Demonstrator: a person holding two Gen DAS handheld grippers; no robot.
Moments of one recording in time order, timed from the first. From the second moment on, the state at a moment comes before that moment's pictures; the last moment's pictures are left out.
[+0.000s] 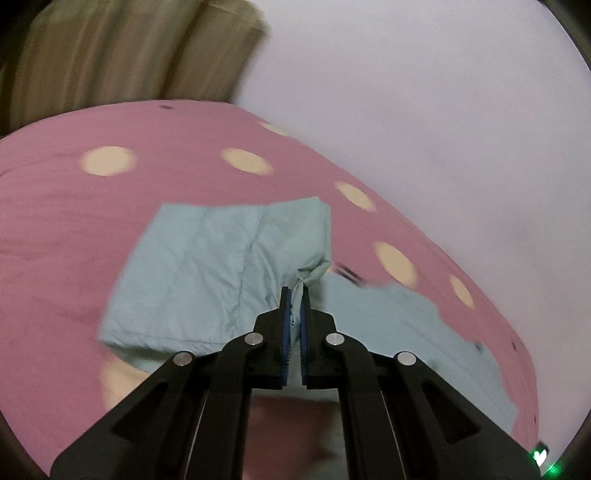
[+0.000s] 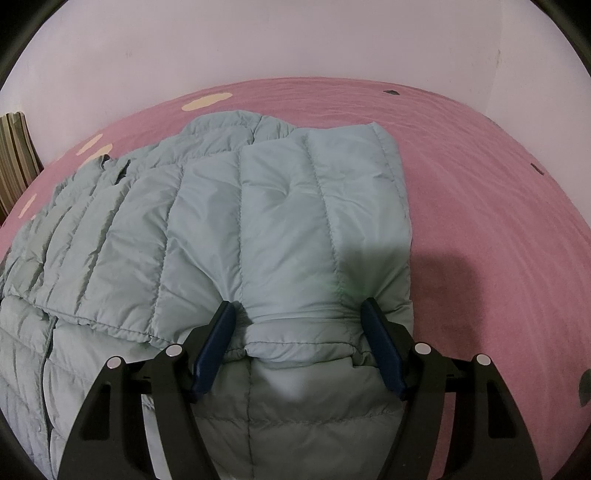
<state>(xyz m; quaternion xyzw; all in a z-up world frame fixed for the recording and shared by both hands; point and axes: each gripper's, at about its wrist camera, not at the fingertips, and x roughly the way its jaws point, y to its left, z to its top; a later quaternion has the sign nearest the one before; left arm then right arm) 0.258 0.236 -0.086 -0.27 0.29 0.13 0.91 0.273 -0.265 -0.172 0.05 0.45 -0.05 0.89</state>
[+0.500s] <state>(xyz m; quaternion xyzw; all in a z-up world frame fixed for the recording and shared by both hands) 0.319 -0.007 -0.122 -0.13 0.38 -0.02 0.92 0.277 -0.261 -0.172 0.07 0.44 -0.05 0.89</state>
